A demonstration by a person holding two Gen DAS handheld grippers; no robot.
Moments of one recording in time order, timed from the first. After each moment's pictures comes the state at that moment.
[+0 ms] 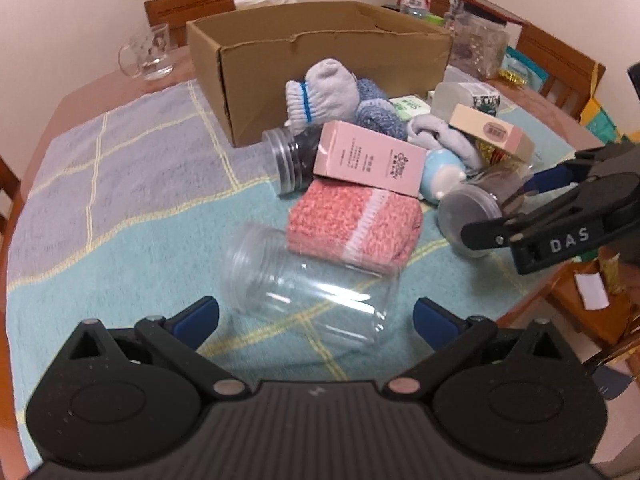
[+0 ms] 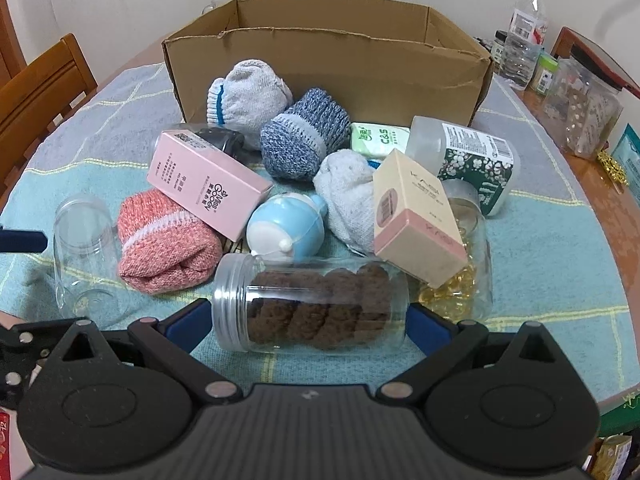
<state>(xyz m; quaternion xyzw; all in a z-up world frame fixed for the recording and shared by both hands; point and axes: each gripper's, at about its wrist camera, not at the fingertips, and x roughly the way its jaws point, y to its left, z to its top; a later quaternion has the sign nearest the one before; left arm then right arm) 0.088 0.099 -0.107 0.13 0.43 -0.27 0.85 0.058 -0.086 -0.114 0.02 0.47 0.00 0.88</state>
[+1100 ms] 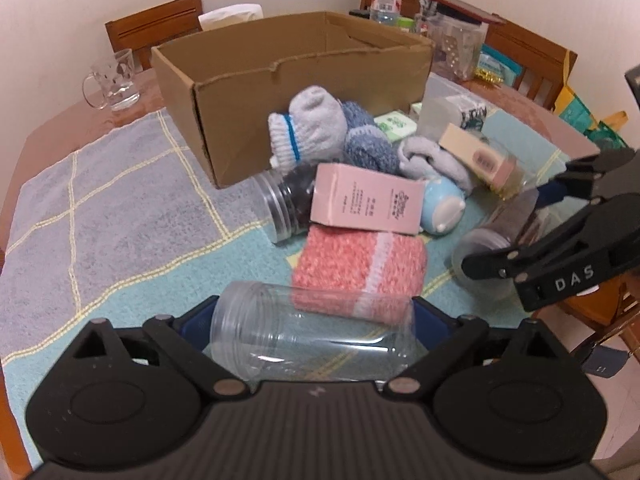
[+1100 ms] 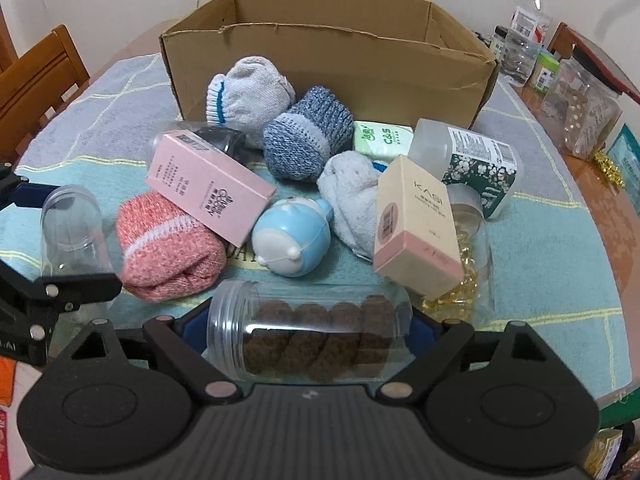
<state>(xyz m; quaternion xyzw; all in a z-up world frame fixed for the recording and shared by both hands) 0.124 0.095 -0.093 0.15 0.41 -0.32 0.84 0.067 -0.077 -0.106 0.01 0.49 -0.01 0.87</state>
